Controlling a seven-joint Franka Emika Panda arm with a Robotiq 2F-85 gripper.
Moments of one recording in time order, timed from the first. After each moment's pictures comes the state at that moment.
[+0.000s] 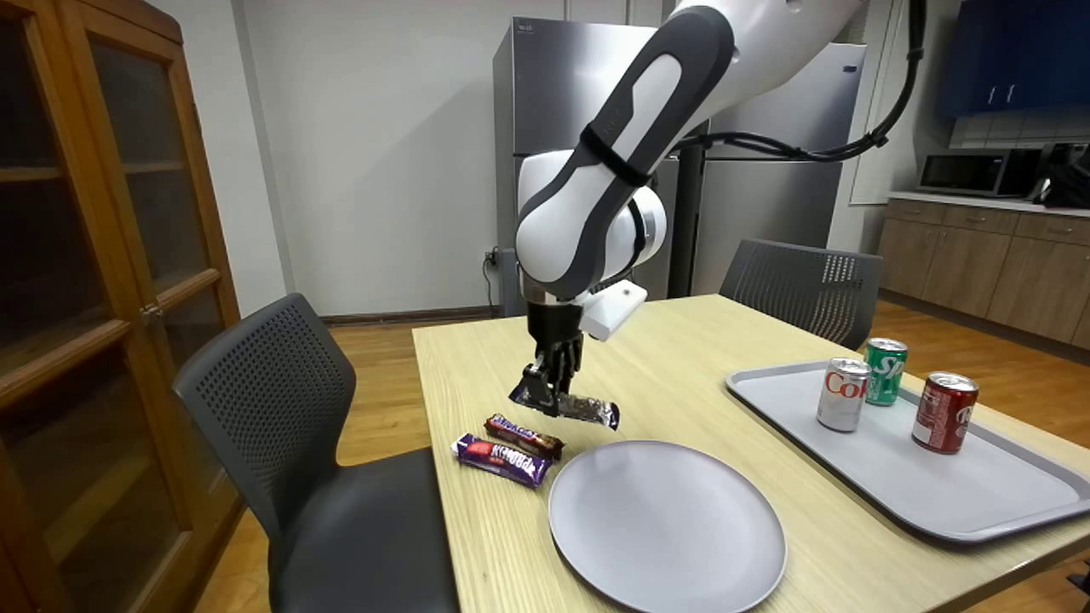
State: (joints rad) arm 0.19 0.76 0.14 -1.76 -0.29 2.55 -0.29
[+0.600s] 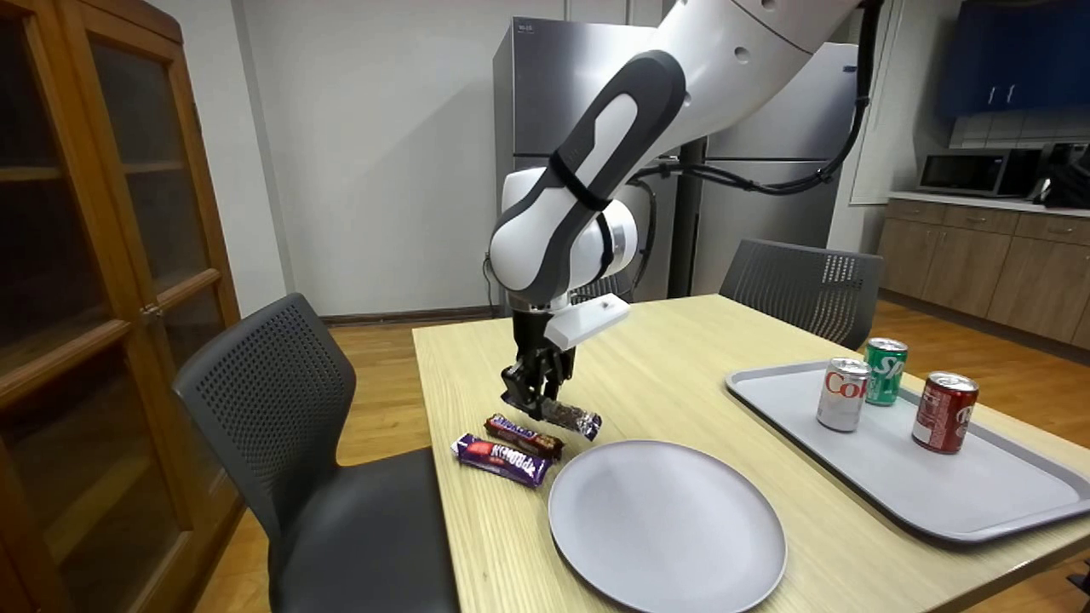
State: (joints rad) arm 0.23 0.89 0.11 -1.57 -0.23 2.47 -0.11
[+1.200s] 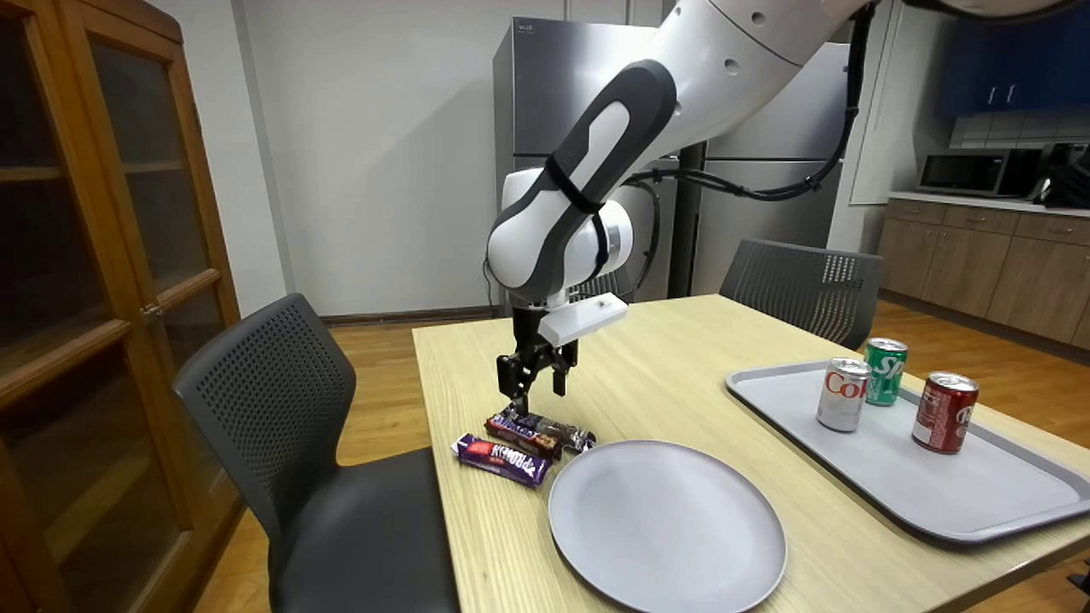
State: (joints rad) arm 0.24 0.92 0.09 -1.51 -0.22 2.45 -0.06
